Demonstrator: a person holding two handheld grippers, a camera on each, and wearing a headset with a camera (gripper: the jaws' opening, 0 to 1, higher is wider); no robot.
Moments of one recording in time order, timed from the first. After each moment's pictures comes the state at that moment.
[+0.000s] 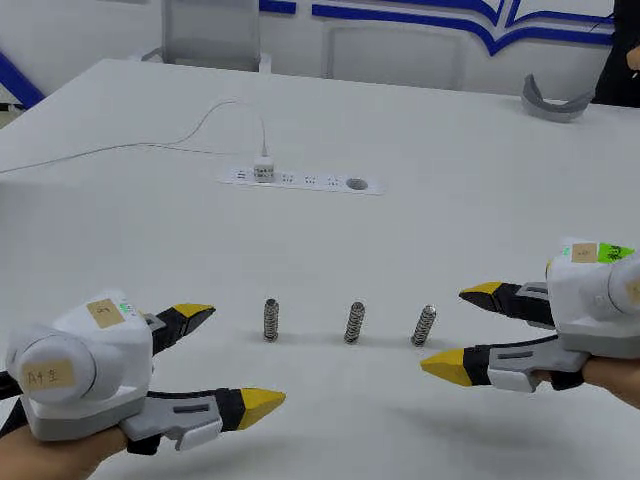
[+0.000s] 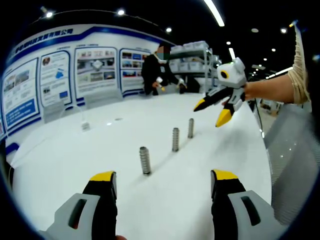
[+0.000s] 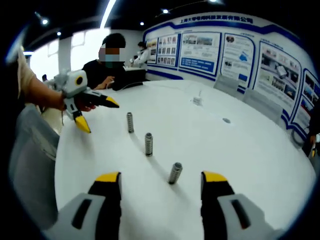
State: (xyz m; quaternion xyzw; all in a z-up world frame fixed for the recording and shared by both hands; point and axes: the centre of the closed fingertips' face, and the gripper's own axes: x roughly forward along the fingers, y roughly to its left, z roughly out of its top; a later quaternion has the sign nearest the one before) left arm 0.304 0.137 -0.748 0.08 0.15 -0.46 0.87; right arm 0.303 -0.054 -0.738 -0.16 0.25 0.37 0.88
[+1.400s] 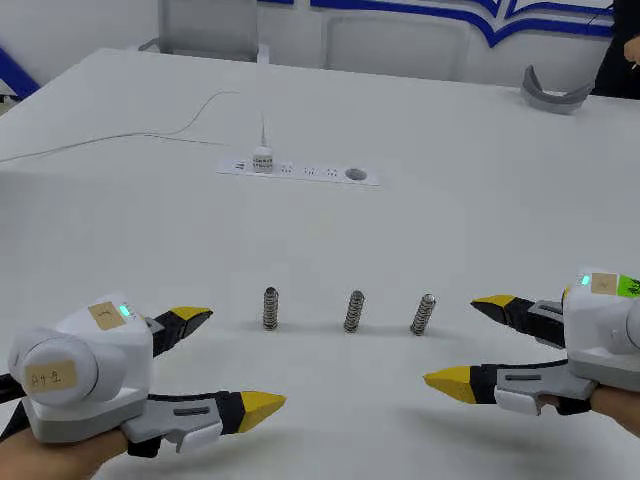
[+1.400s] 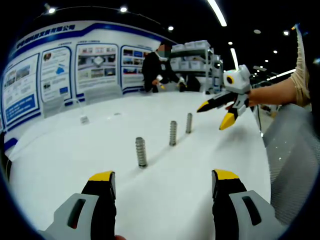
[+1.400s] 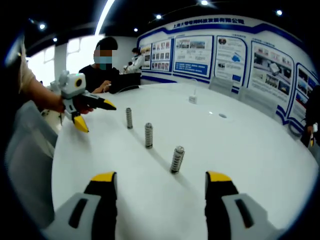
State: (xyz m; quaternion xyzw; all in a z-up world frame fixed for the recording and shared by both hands) left arm 0.298 0.137 -0.761 0.08 0.16 -0.46 0.87; right arm 0.294 -0.064 -0.754 -0.13 0.23 0.36 0.90
